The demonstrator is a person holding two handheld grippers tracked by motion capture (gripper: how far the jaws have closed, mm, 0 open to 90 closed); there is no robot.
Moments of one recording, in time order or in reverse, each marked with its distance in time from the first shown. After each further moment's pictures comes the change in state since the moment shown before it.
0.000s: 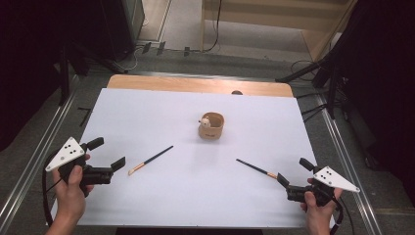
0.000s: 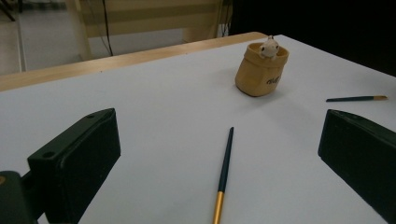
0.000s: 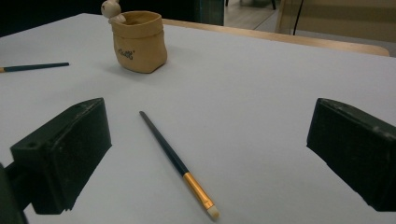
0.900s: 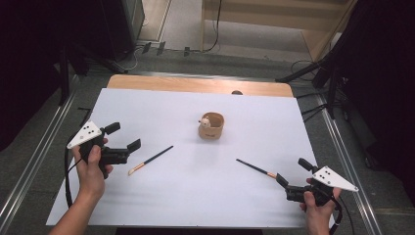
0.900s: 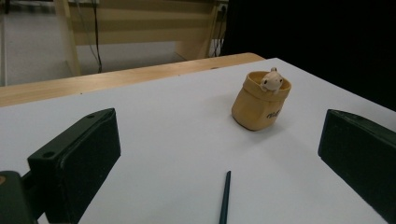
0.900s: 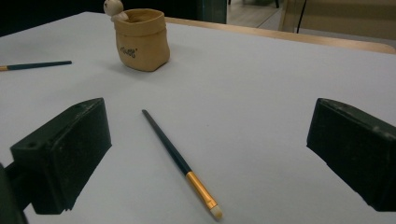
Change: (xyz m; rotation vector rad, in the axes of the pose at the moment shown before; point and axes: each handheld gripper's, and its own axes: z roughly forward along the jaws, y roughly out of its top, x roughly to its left) left arm 0.008 0.018 0.052 -0.039 -0.034 -0.054; right arm 0.000 -0.001 0.002 0.003 0.012 0.004
